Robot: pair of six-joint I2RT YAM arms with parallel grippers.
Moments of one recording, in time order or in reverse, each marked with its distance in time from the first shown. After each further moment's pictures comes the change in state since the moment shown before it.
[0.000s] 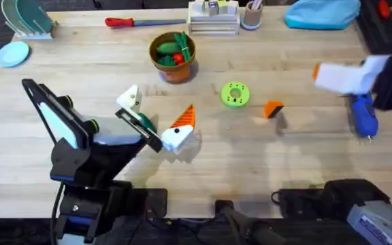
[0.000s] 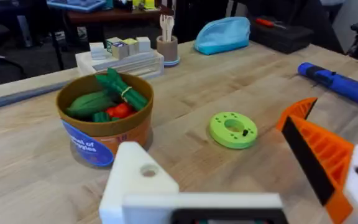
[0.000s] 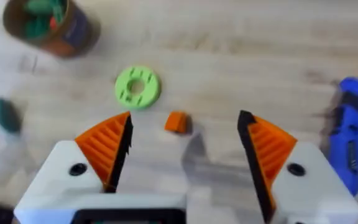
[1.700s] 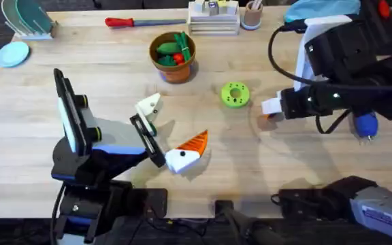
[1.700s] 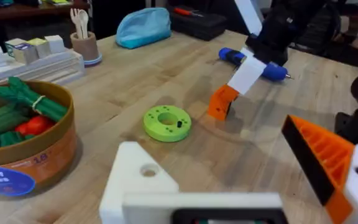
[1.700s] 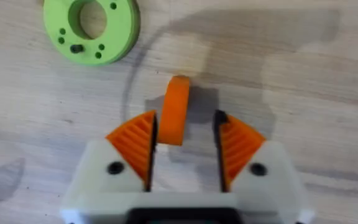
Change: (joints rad) left arm 0.000 0.000 0.000 -0.022 0.319 -0.003; right arm 0.305 0.445 -0.241 0.208 0.212 0.169
